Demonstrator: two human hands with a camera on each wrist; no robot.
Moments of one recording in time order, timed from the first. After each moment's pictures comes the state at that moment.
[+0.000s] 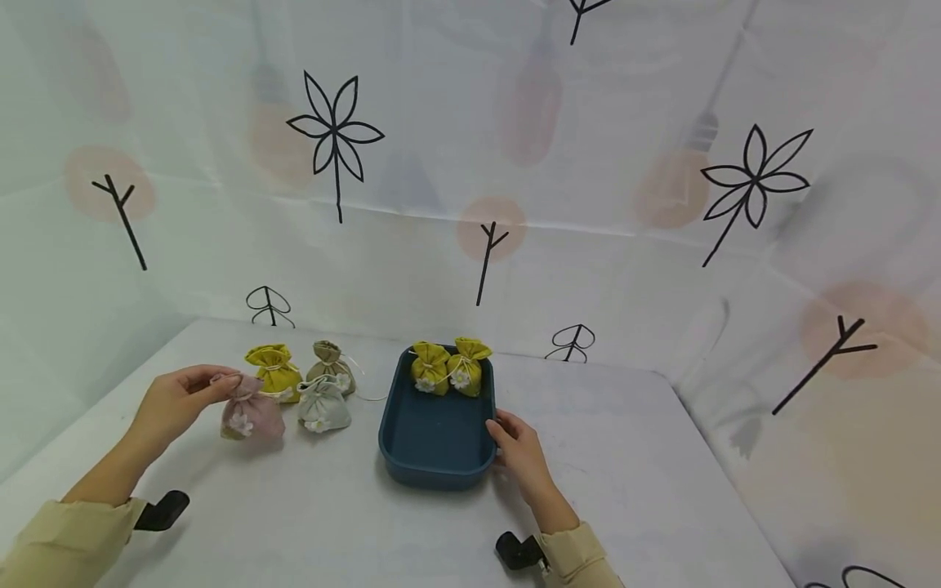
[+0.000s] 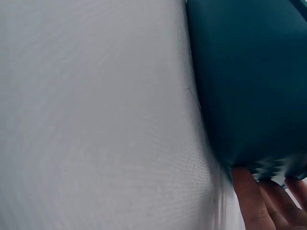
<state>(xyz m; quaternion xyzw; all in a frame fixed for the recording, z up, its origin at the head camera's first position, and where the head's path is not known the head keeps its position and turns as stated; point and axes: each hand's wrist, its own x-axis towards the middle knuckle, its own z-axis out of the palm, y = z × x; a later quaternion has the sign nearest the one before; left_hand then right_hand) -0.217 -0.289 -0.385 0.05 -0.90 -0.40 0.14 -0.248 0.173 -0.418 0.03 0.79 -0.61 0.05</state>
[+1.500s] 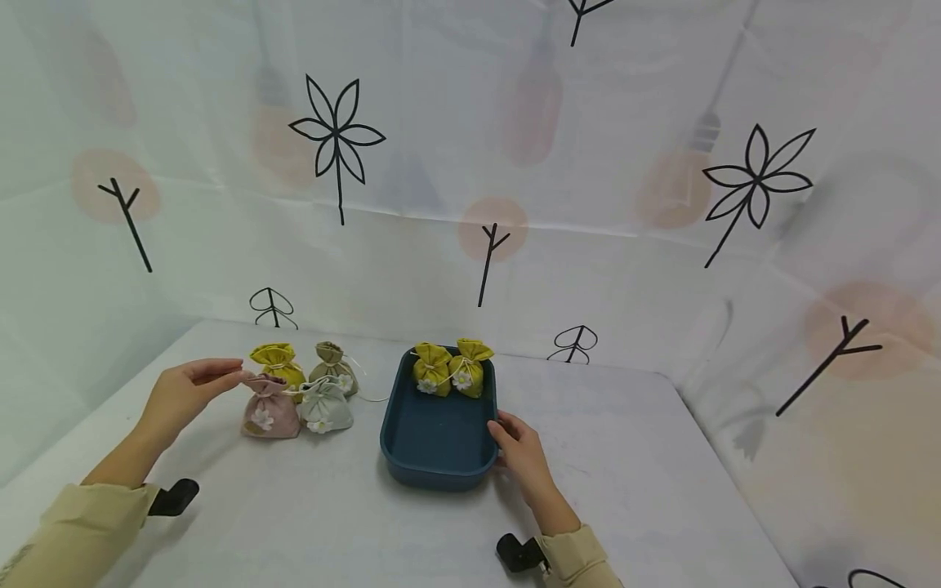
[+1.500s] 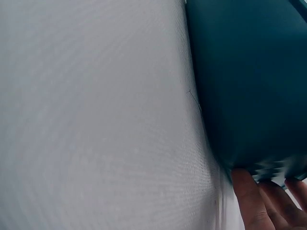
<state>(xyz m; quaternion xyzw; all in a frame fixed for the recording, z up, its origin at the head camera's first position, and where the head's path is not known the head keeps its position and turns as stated) -0.212 -0.277 -0.362 0.08 -0.88 -0.44 0.12 -0.247 0.173 -0.420 0.02 0.78 -0.62 0.04</state>
